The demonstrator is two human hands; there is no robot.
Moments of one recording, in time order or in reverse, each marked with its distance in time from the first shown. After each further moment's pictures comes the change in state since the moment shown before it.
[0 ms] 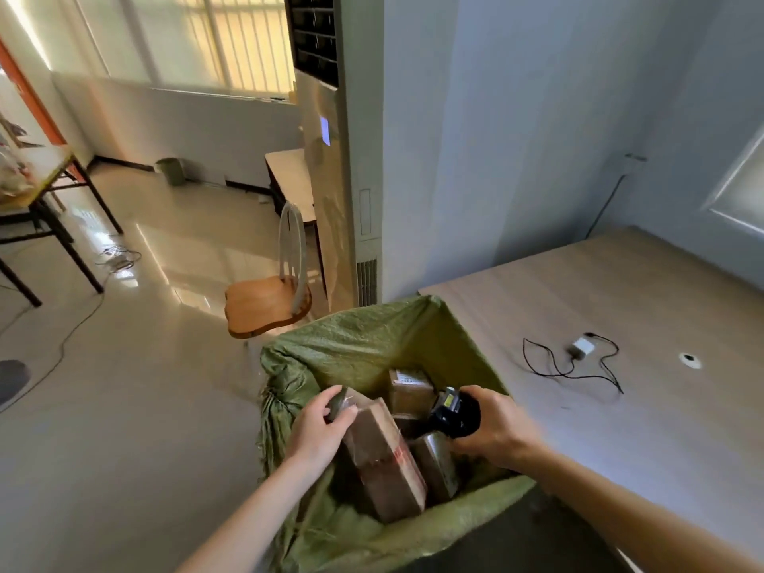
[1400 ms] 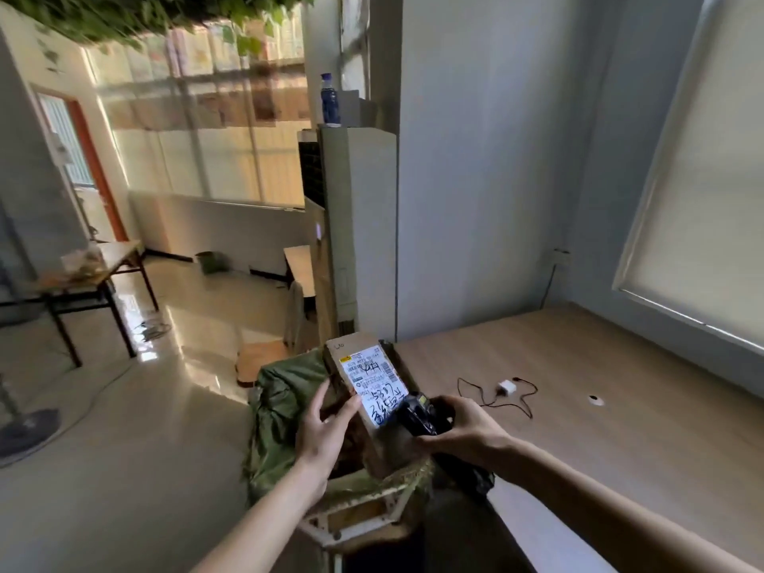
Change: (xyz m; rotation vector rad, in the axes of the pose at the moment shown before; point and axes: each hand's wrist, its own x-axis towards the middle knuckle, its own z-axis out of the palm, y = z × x) left_hand -0.336 0.137 0.082 -0.582 0.169 0.183; right_hand -0.301 0.067 -0.128 0.446 0.001 -0.189
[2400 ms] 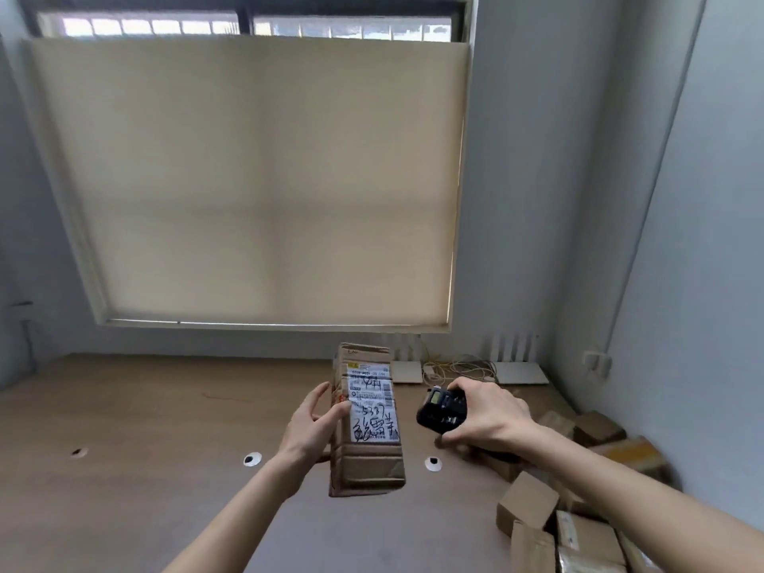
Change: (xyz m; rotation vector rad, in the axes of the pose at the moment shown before) left_hand -0.553 -0.026 0.623 0.255 -1.342 0.076; right_hand -0.756 0.312 -0.367 -0.472 0.821 0.977
